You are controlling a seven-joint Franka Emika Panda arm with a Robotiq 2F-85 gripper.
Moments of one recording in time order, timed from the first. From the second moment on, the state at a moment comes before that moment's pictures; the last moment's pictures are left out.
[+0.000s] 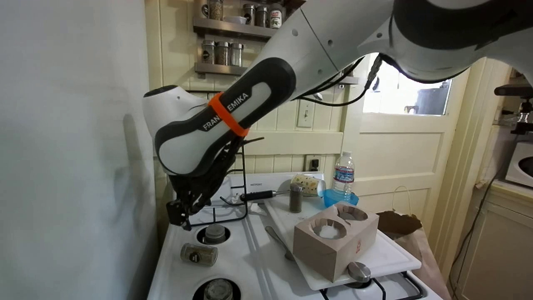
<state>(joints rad) 0.35 0.65 0.24 -1.56 -0.59 2.18 0.14</state>
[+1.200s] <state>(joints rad) 0.16 0.58 0.34 -1.86 -0.26 2.66 -0.44</state>
